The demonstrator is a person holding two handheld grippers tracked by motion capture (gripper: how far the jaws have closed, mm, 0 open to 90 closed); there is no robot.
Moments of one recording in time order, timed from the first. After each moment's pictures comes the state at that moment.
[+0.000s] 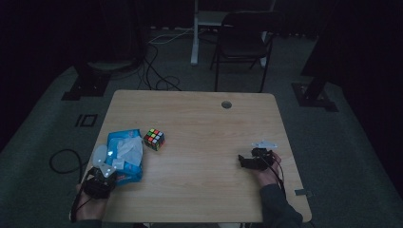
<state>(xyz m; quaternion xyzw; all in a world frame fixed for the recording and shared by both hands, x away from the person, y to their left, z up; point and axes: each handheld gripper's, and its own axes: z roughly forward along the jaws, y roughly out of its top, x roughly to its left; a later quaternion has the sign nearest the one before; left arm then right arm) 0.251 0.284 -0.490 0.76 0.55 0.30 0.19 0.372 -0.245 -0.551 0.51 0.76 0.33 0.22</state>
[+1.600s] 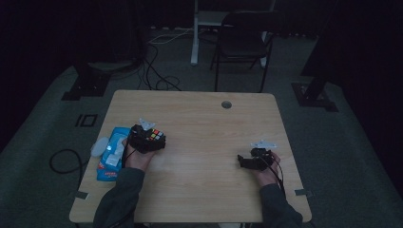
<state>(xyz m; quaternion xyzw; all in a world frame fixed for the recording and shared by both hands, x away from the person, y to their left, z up) 0.394 0.176 -0.475 0.75 0.53 0.26 0.30 0.371 -0.243 -0.550 0.51 0.77 0.33 0.22</state>
